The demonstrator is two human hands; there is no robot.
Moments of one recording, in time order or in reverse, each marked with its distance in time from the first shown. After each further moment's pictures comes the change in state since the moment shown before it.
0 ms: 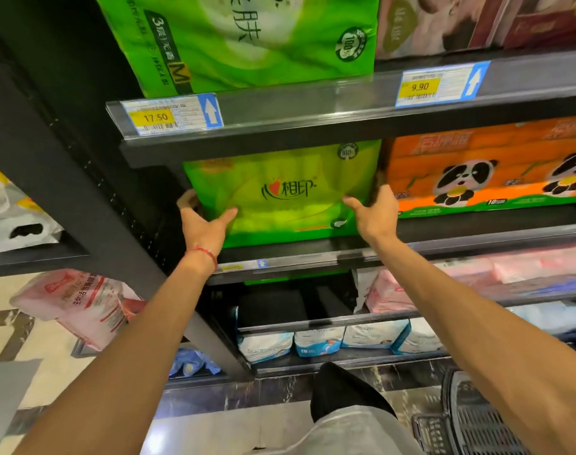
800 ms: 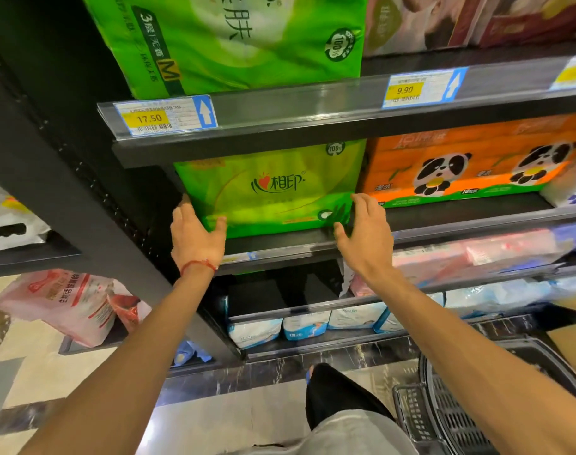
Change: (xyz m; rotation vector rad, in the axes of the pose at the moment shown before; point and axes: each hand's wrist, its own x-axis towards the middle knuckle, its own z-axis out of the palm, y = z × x) left_hand -0.040 0.017 -0.013 0.712 -0.029 0.076; right_hand -0.074 0.005 -0.026 -0.517 -0.035 -0.298
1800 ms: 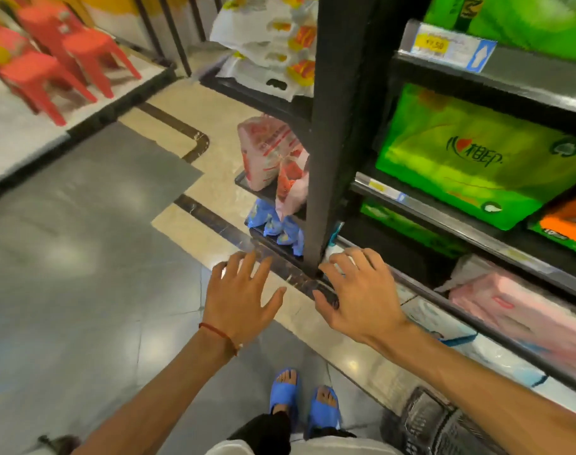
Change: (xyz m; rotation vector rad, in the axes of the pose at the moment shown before) left_hand -0.350 -0.081 -0.170 0.746 -0.058 -0.082; right_hand -0.213 -0.123 -0.048 -0.085 -0.486 -1.168
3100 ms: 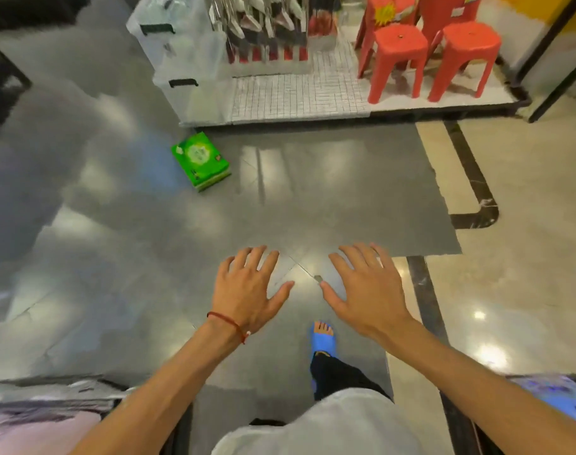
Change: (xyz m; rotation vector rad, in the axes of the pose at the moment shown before) left_hand -0.050 -0.752 0.024 0.012 -0.126 -0.934; right_hand 0.607 -0.621 0.222 0.237 -0.039 -0.787
